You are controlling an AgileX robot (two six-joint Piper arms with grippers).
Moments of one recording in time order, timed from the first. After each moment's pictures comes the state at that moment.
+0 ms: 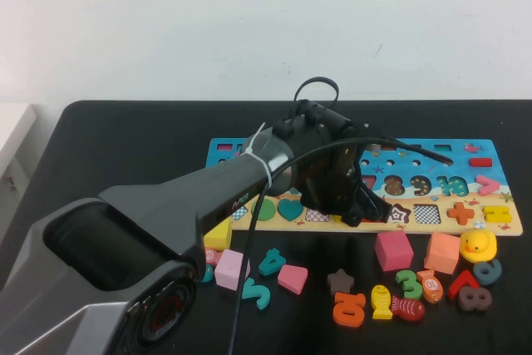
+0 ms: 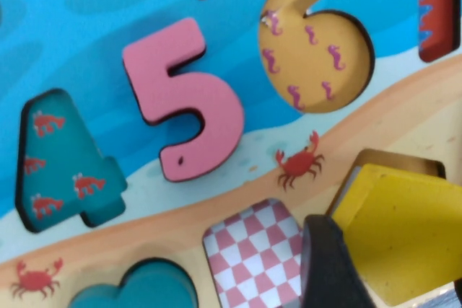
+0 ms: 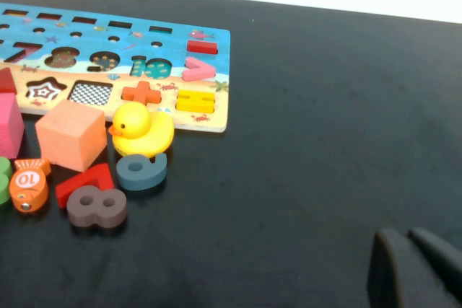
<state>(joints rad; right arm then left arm) -0.06 -0.01 0.02 -0.06 0.41 -0.06 -0.71 2.41 -2.04 0.01 0.86 -0.24</state>
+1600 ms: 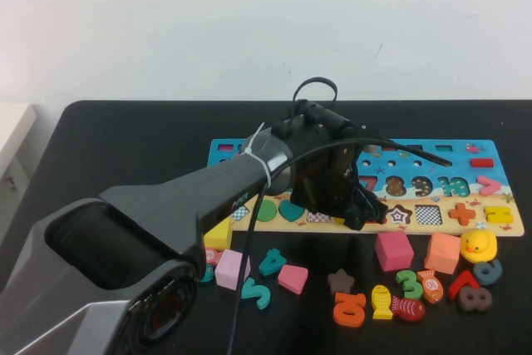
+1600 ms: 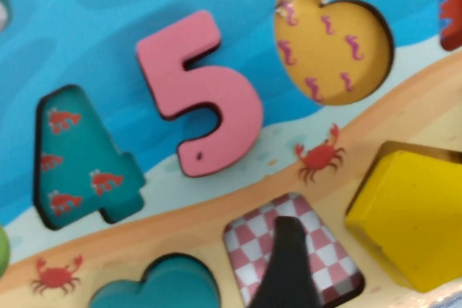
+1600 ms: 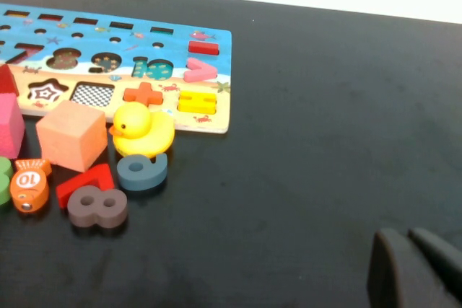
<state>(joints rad) -0.06 -0.01 0.02 -0.06 0.41 -0.06 -0.71 2.42 -2.05 0.01 0.88 -0.24</state>
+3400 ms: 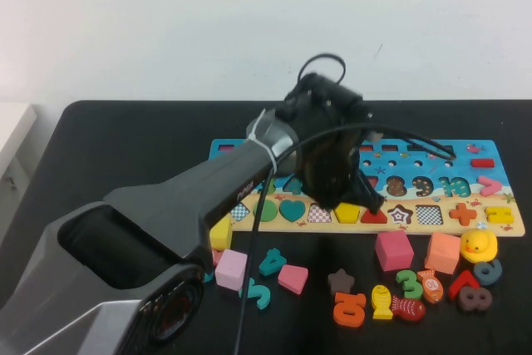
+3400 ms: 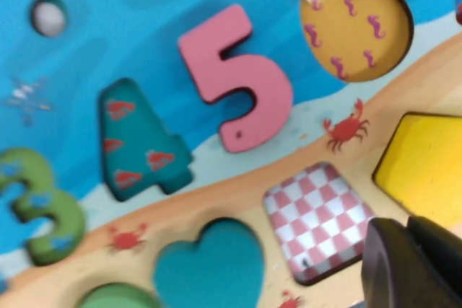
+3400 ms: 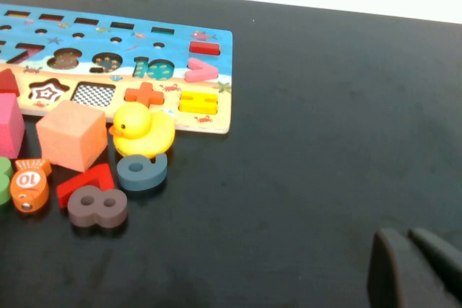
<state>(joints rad) -0.06 -0.01 0.02 -0.06 0.41 -0.06 -0.71 2.45 -2.23 0.07 1.10 -0.16</state>
